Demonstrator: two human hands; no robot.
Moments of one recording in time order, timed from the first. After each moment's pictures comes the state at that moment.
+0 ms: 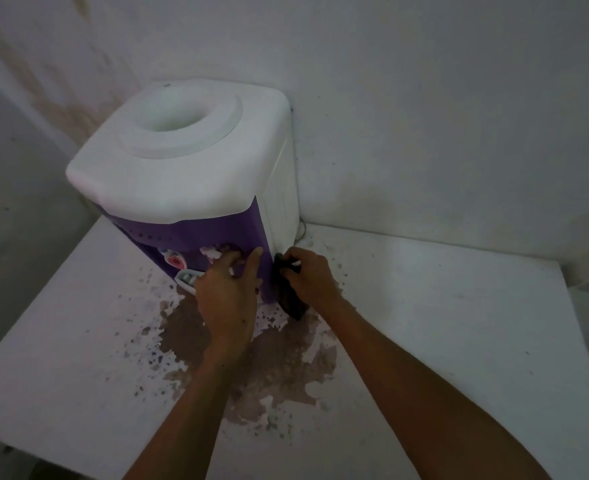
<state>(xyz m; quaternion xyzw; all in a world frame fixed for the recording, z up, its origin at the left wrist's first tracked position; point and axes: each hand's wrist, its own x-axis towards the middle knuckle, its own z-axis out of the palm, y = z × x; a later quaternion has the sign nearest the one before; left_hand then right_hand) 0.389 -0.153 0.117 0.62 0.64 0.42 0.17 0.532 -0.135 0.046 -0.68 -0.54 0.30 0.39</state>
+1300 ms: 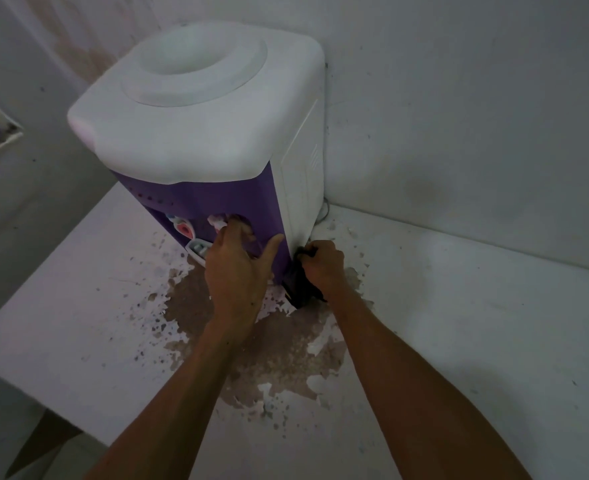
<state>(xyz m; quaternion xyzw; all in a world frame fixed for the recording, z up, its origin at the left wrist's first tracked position) 0.385 -0.137 0.076 0.66 0.63 0.41 0.09 0.533 -0.110 -0.005 -0.74 -0.45 0.38 0.33</state>
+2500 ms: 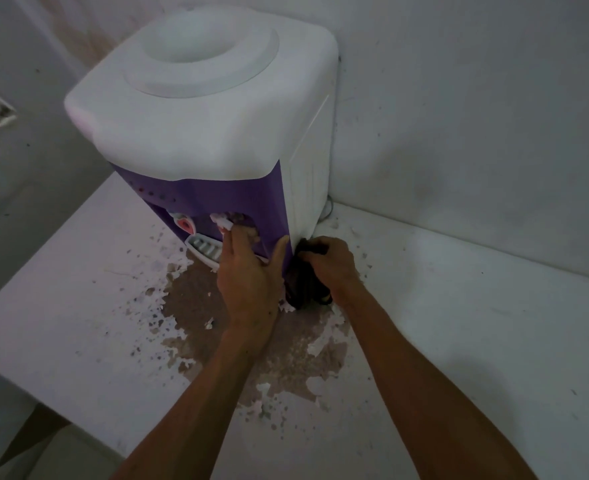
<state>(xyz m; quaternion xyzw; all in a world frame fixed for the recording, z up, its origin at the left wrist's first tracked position) 0.402 -0.145 0.064 0.62 0.66 0.41 0.10 0.544 -0.110 -0.008 -0.70 -0.40 0.46 0.37</state>
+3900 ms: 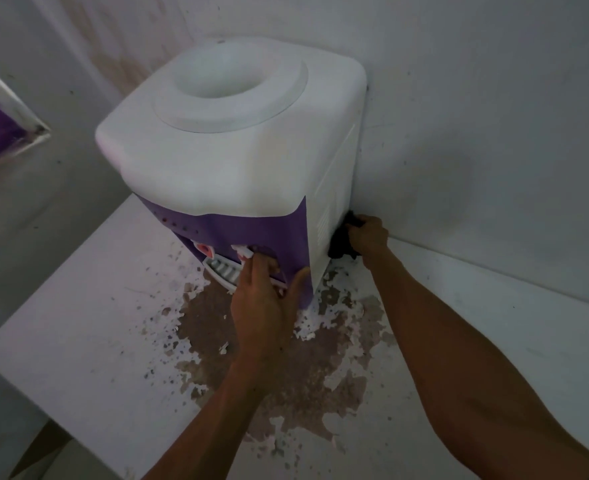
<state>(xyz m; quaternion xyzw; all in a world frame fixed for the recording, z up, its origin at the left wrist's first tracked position) 0.395 -0.144 0.071 0.64 0.64 0.40 0.10 0.594 0.010 -0.024 -0.75 -0.40 0.40 0.35</state>
